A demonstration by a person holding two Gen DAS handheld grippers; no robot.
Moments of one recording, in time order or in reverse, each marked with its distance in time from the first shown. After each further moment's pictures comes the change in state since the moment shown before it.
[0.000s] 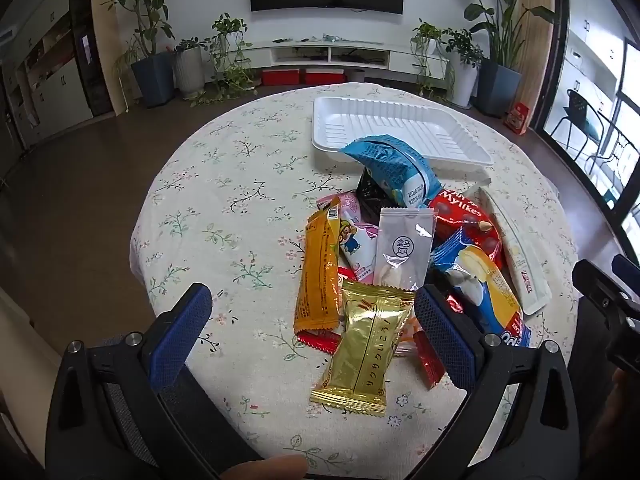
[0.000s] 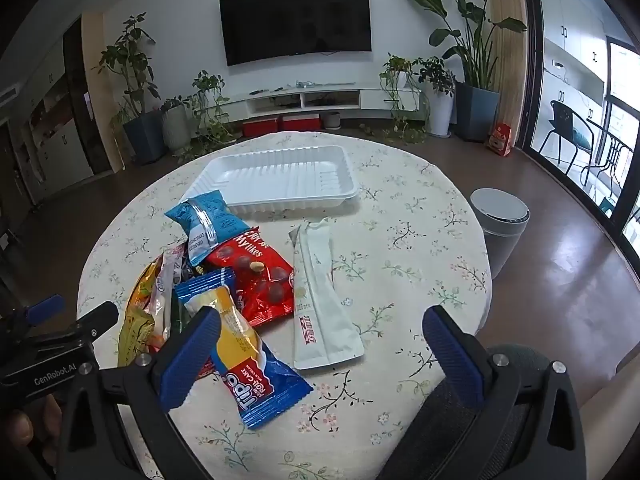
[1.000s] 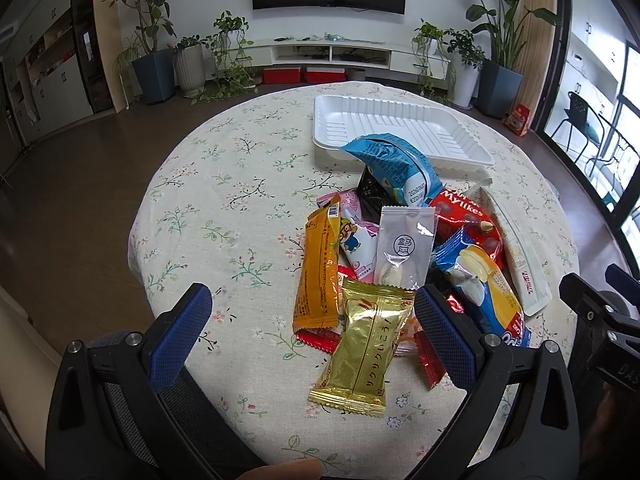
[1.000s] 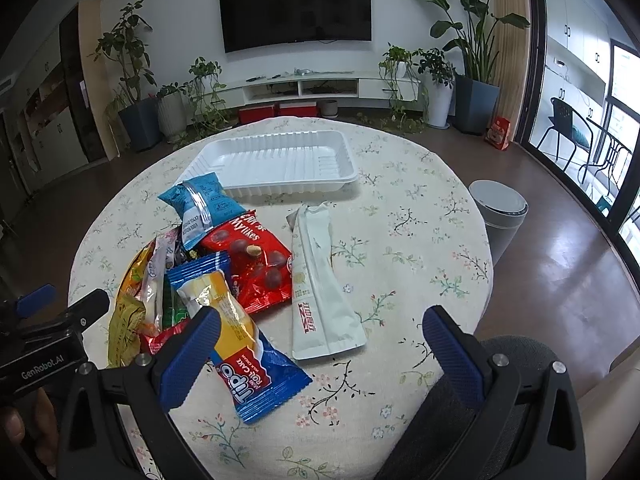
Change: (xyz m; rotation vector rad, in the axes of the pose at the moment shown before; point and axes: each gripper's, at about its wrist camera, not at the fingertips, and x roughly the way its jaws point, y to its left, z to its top) left arm 0.004 0.000 -0.001 -0.003 0.002 0.009; right arm 0.009 0.006 -0.006 -0.023 0.053 -0.033
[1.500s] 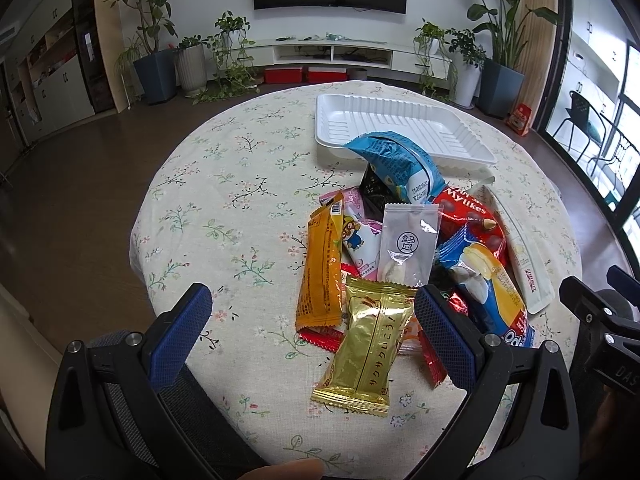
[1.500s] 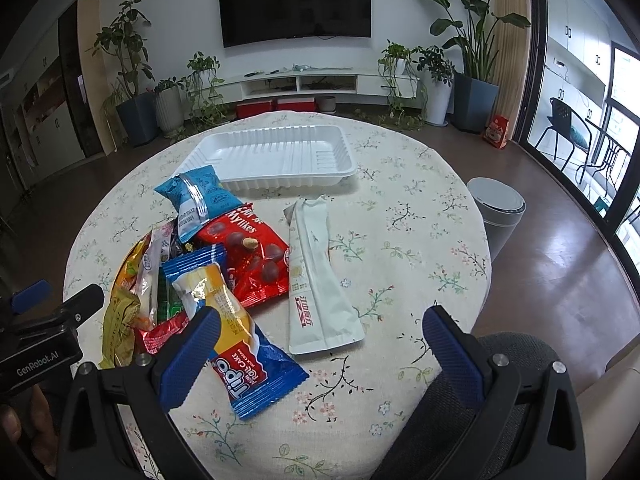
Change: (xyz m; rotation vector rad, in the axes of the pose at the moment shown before) left arm 0.002 0.002 -0.001 -0.003 -0.001 0.003; right arm 0.004 -0.002 -0.003 -0.008 0.012 -0.010
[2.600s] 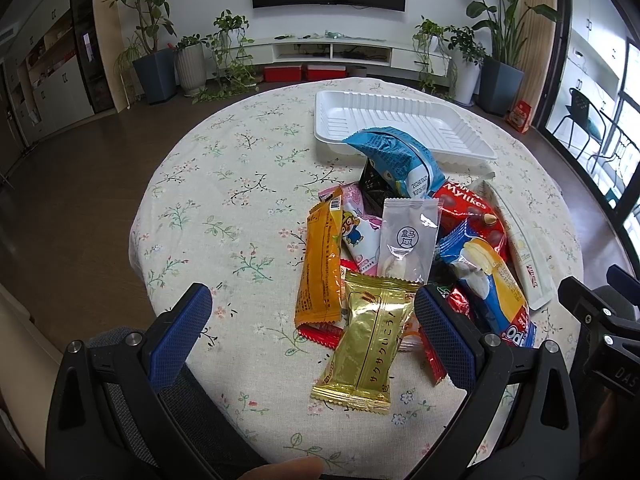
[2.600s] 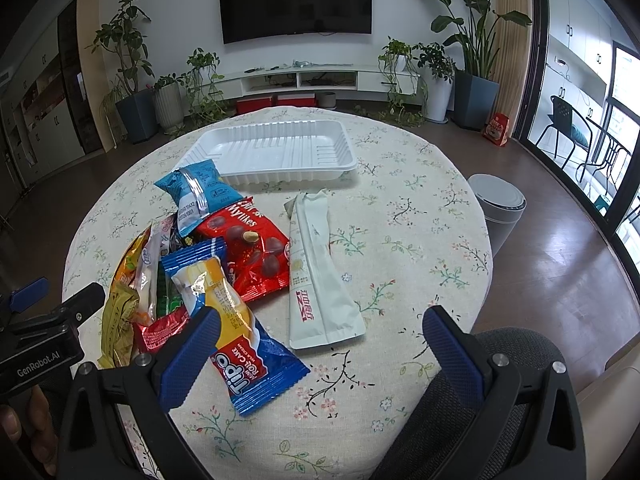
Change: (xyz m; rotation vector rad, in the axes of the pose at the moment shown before) left arm 0.000 0.000 -0.002 0.002 0.003 0.000; right arm 0.001 0.003 -0.003 -0.006 0.012 -0.004
